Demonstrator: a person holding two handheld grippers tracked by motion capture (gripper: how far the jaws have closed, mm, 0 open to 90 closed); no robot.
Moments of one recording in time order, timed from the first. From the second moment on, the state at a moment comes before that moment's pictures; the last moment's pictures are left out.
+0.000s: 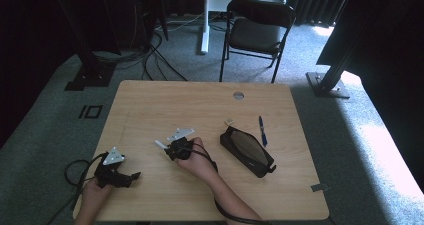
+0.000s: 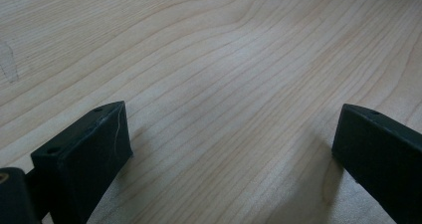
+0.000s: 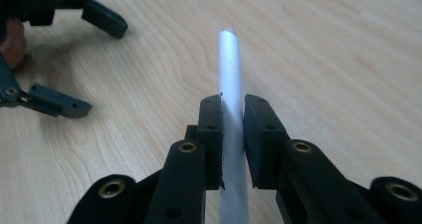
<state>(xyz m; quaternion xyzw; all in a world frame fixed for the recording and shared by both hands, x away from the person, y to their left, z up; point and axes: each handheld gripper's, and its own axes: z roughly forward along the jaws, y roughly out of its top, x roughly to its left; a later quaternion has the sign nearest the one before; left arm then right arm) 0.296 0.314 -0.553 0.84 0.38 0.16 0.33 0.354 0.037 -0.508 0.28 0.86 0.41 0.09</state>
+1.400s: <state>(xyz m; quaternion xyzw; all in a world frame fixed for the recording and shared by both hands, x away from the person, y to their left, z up) 0.296 0.314 -0.553 0.84 0.38 0.16 0.33 0.347 -0.082 -0.430 0.30 0.84 0.43 0.16</state>
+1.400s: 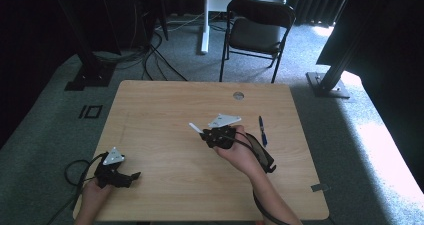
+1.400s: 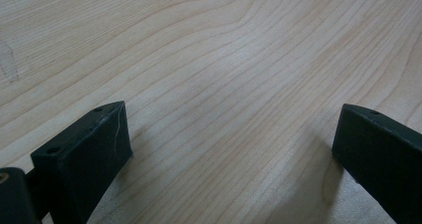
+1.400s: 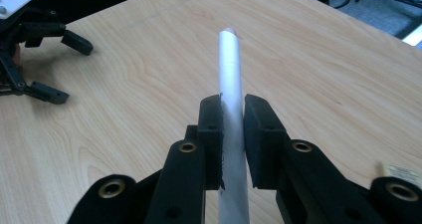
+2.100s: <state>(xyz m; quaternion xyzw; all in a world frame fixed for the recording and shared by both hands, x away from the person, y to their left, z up) 0.296 0.314 -0.553 0.84 0.38 0.16 0.33 0.350 -0.150 -0.430 0.34 0.83 0.41 0.18</state>
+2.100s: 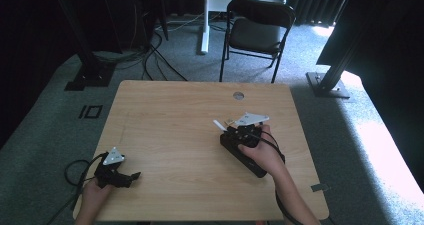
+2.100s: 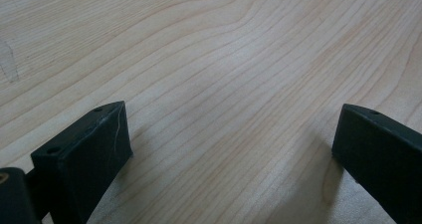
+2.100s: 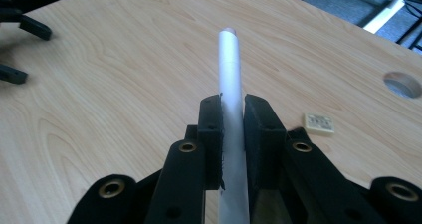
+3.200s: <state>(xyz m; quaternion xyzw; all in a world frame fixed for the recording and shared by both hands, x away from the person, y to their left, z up) 0.296 0.314 -0.553 0.84 0.39 0.16 0.33 0.360 -0.193 -0.473 0.37 0.85 0.34 0.16</state>
